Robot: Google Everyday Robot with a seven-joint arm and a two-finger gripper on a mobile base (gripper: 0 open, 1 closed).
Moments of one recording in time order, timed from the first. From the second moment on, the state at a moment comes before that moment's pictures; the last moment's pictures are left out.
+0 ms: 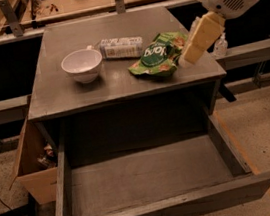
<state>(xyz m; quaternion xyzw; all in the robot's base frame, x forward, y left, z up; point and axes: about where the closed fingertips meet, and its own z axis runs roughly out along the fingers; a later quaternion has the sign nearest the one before) 0.567 -0.145 1.007 -0.54 0.77 0.02 0.34</state>
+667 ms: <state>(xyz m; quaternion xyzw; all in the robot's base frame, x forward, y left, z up) 0.651 -0.077 0.978 -0.50 0.75 0.11 0.42</state>
